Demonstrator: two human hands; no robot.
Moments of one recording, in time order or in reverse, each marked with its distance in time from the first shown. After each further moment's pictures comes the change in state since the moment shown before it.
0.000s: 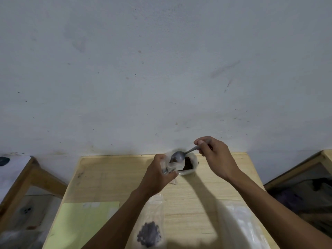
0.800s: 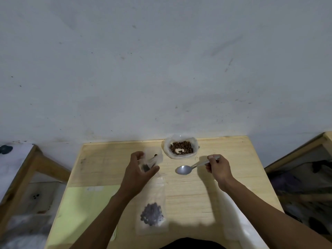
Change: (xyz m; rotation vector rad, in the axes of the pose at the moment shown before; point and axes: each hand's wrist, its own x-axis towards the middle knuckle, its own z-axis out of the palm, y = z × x) left_hand -0.053 -0.045 -0.030 -0.063 0.145 -0.140; right_hand -0.037 0.139 0.048 0.322 0.183 0.561
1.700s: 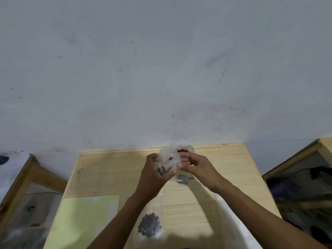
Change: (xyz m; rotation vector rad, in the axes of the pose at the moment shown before) left_hand 0.002 0.054 0.035 -0.046 -0.054 0.093; right_hand -0.045 -0.070 0.022 -0.001 -0.586 -0.214
